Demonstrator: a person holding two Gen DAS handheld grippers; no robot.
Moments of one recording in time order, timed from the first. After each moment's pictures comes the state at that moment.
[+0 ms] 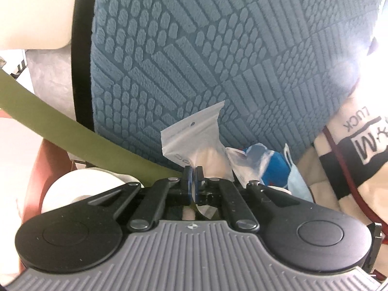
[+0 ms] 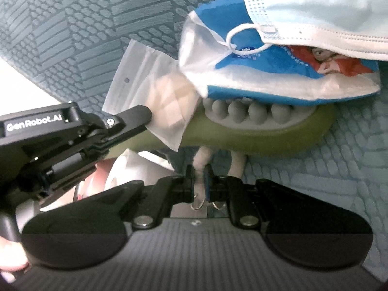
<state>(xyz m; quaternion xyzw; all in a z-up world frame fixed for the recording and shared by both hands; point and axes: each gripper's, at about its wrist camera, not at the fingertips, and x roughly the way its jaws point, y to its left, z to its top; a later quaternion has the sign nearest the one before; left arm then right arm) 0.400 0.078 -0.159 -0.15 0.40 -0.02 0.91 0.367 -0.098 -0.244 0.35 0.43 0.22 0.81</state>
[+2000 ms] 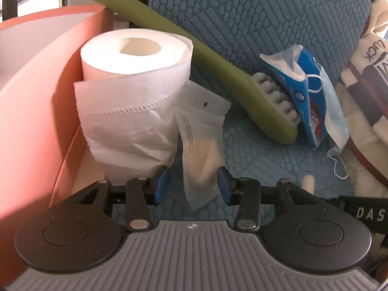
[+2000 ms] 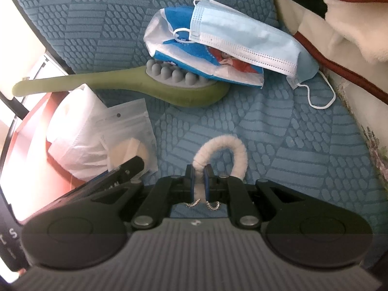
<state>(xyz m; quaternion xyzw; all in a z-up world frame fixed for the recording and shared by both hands) 0.291 0.067 -0.237 -0.15 0.42 0.05 0.89 0.291 -0.122 -0.197 0.14 0.49 0.11 0.85</state>
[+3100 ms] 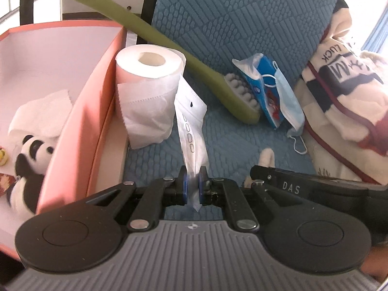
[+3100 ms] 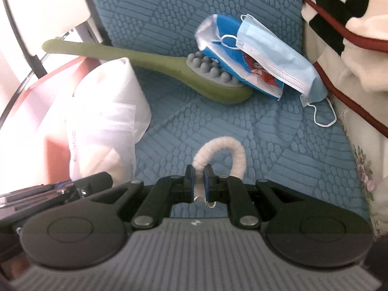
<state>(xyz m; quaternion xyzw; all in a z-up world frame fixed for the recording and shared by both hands) 0.201 0.070 -0.166 -0.16 0.43 0.01 0.89 0.259 -0.102 -0.168 0.03 0.46 0.16 0.87</state>
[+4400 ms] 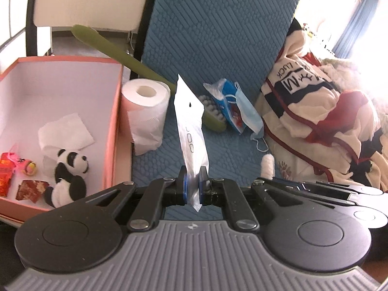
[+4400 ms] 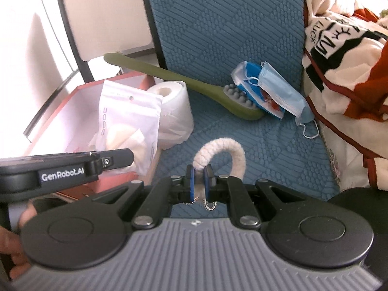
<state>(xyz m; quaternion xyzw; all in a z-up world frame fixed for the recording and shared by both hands) 0.119 0.093 -0.080 -0.15 0.39 -0.04 0.91 0.146 -0.093 -0.073 0.01 0.40 0.19 0.90</state>
